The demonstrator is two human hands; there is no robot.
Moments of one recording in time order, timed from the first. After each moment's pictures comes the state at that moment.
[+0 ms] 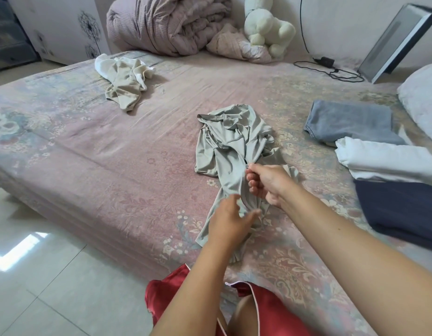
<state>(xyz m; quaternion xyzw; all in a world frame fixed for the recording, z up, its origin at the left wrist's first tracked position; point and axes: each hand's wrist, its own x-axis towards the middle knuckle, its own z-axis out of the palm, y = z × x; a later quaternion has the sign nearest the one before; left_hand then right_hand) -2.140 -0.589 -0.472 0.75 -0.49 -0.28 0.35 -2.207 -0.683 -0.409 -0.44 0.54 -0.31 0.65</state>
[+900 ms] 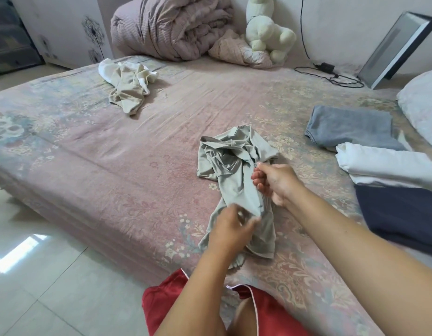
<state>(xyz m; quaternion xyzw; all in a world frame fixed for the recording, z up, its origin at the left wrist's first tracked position) -2.138 -0.581 -0.473 0.73 -0.48 -0.31 0.36 -2.207 -0.677 -0.389 -0.42 0.54 -0.35 0.64</state>
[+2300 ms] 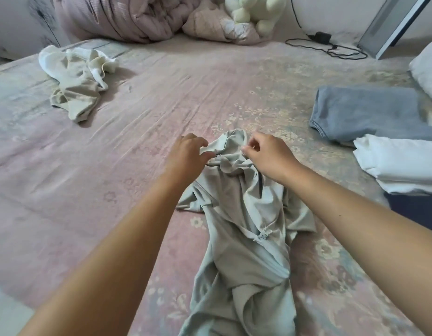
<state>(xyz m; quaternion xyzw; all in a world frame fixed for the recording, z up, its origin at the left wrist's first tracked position) -2.005 -0.788 -0.459 0.73 -0.61 -0.09 0.27 -2.185 -0.837 -0.432 -0.80 0.54 -0.16 0.20</state>
